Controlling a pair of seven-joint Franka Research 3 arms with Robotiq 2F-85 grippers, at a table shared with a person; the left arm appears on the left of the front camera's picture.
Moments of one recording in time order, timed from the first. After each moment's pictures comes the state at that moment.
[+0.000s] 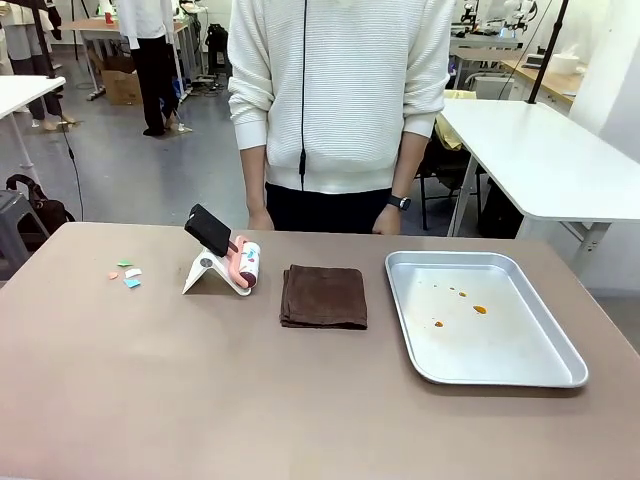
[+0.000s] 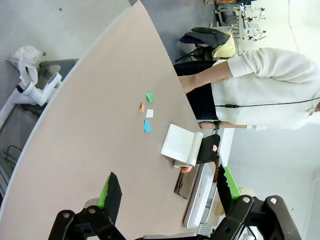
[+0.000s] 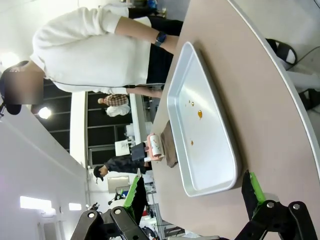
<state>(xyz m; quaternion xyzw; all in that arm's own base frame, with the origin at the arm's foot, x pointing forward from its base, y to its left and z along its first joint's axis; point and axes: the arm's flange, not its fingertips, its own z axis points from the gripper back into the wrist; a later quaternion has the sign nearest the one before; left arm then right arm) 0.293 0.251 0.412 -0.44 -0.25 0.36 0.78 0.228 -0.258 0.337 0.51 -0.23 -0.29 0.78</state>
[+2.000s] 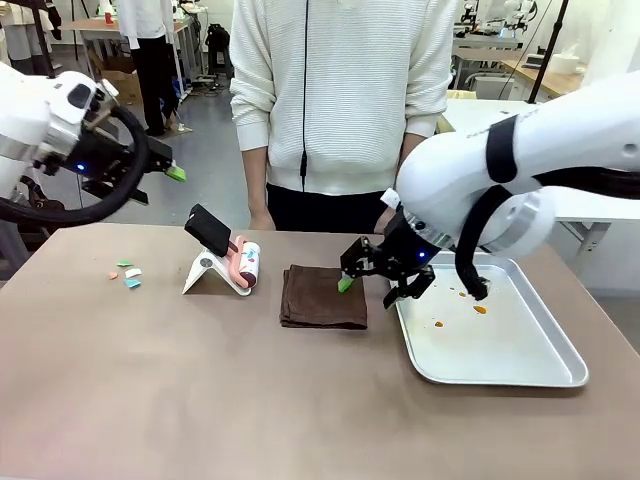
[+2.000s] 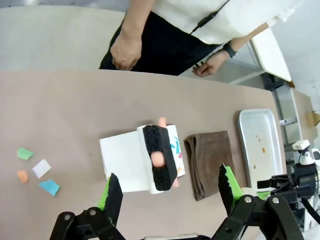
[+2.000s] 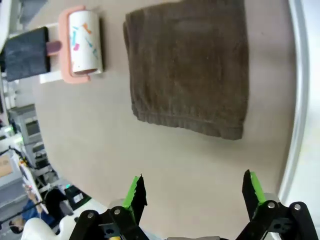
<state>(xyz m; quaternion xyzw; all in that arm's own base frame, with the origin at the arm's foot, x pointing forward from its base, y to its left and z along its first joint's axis) 0.488 -0.034 0.470 -0.30 -0.27 0.03 0.91 0.422 0.253 0.376 0.23 -0.06 0.01 0.97</state>
